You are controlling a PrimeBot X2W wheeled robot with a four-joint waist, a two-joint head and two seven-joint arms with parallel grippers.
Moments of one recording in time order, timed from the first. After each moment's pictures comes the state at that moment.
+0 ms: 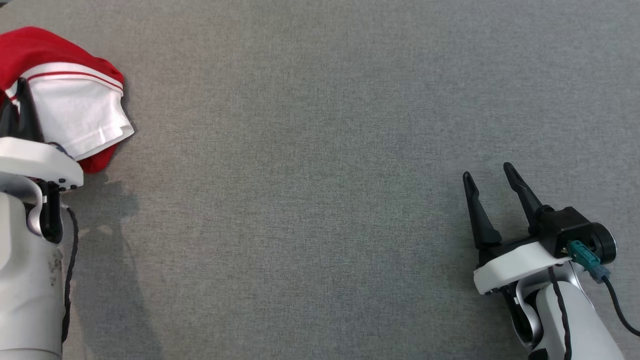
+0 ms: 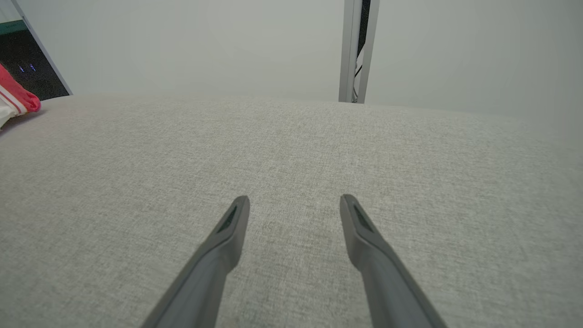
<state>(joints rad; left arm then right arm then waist) -0.76 0.26 0.19 0.89 -0.21 -0.11 -0.26 -0.32 -0.05 0.10 0.35 0.06 0.13 -0.26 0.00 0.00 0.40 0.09</state>
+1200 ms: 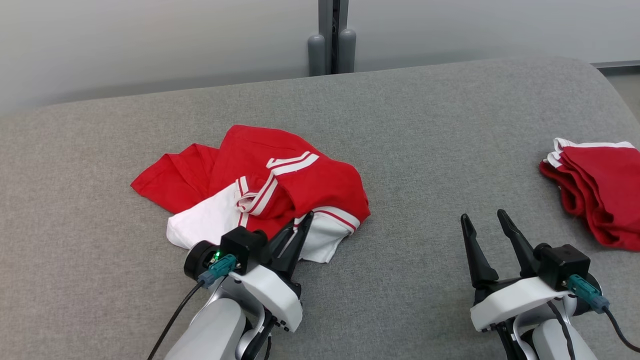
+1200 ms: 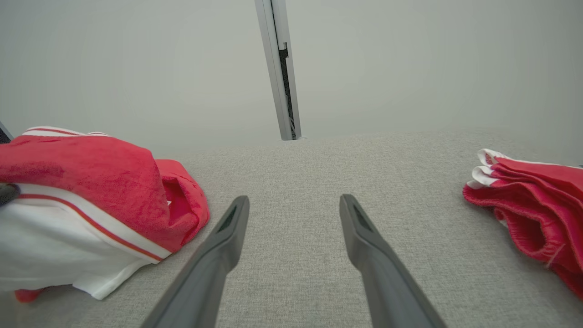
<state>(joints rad) -0.41 0.05 -0.56 0.56 -0.38 -0.12 -0.26 -0.22 -0.05 0.13 0.40 0.23 0.13 -0.26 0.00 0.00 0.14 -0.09</state>
